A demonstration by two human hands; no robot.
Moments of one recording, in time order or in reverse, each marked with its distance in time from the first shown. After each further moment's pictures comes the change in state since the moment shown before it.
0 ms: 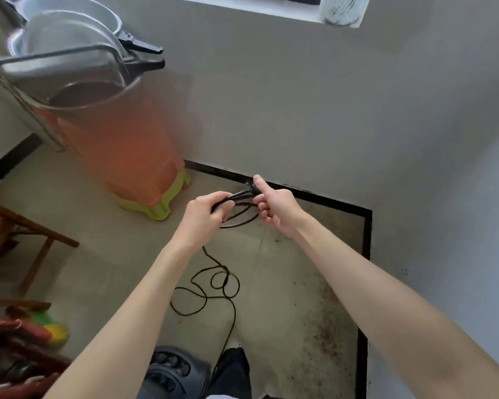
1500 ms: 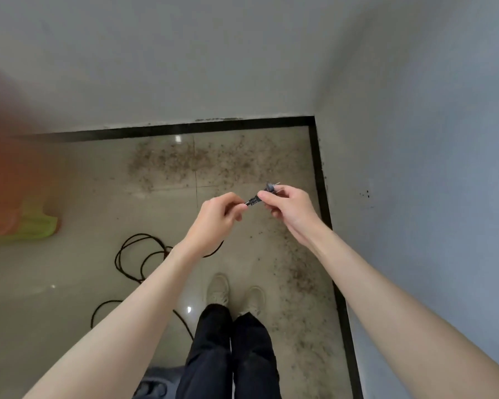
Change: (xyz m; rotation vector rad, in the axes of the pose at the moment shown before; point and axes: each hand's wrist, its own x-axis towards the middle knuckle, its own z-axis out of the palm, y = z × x) left_hand 0.156 -0.074 0.344 0.061 -0.636 0.023; right_hand 0.194 0.165 -0.241 0.228 0.317 0.042
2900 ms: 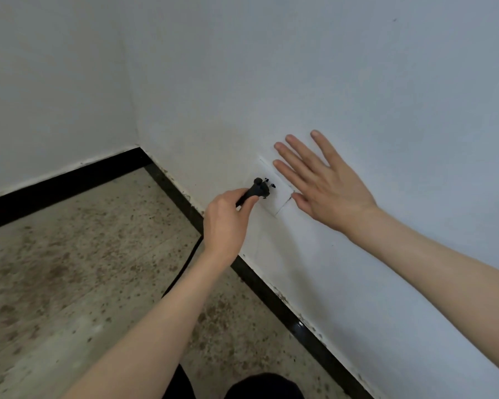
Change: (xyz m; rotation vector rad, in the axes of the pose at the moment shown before) left_hand 0.271 -0.043 0.407 -0.148 0.043 0.696; right_hand 0.159 0.191 -0.303 -2.827 0.921 -0.159
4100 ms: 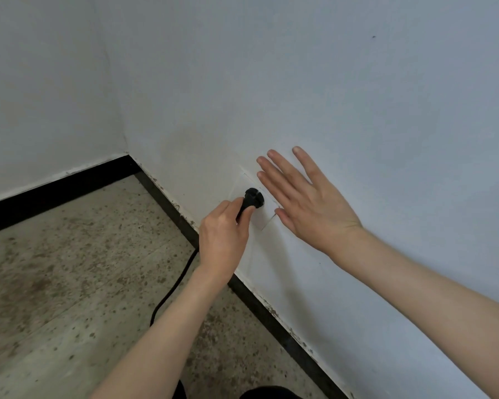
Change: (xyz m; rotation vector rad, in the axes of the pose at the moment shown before) left_hand 0.004 0.012 0.018 0.169 0.104 0.256; right_hand -0.001 -0.004 0.002 0.041 -0.007 -0.030
